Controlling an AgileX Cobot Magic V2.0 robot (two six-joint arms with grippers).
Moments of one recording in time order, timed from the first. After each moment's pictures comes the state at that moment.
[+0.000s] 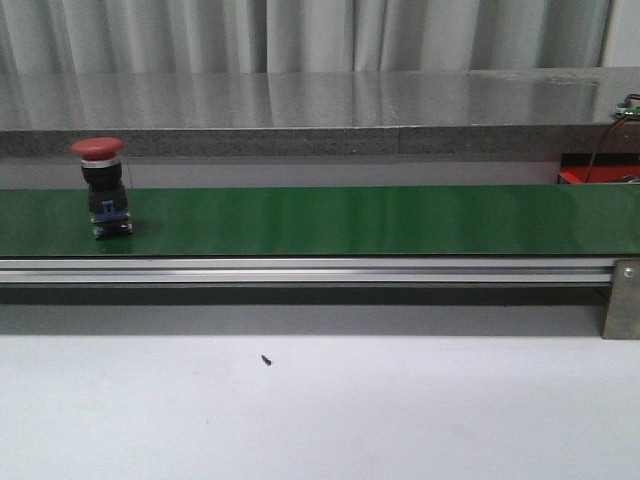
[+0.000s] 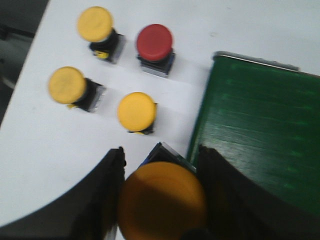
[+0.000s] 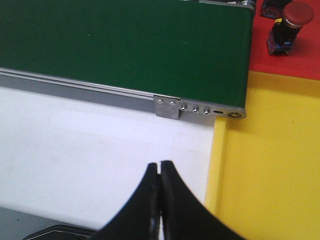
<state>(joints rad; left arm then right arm) 0.38 1.69 -1.47 -0.07 0.91 0.20 -0.05 0.75 -0.78 0.22 0.89 -0.21</state>
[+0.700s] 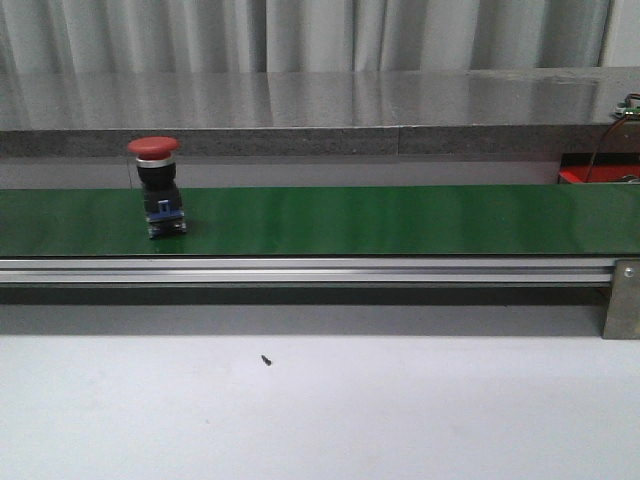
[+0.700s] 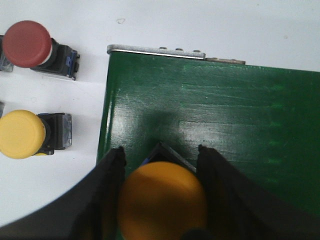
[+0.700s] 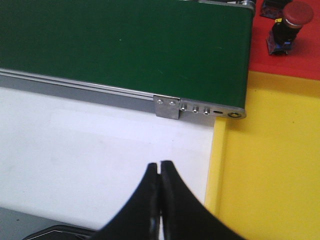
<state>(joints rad) 0.25 1.77 -1.47 -0.13 0.89 0.22 -0.05 0.75 -0.78 0.22 0.89 -0.21</state>
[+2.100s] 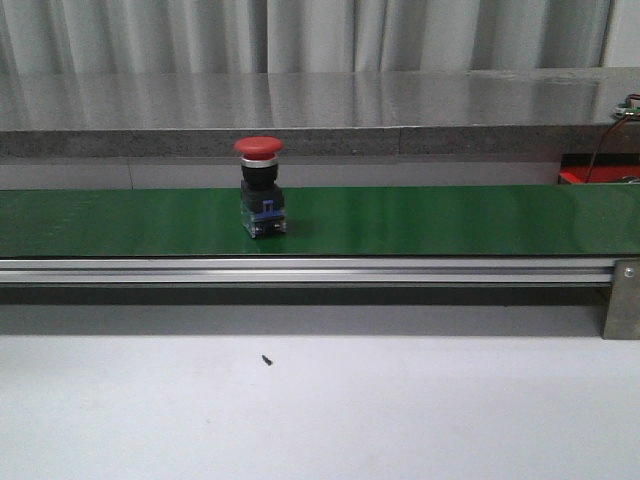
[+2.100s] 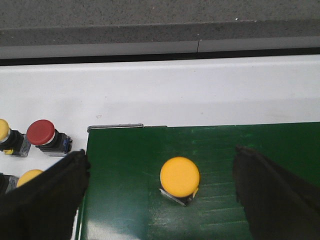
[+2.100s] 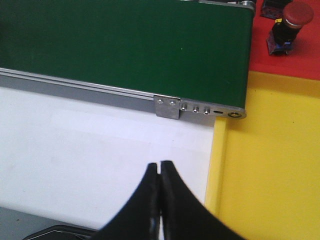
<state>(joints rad) 0.20 1.31 -1.20 -0.31 0.69 0.39 -0.05 0.75 -0.78 0.22 0.89 -0.21</state>
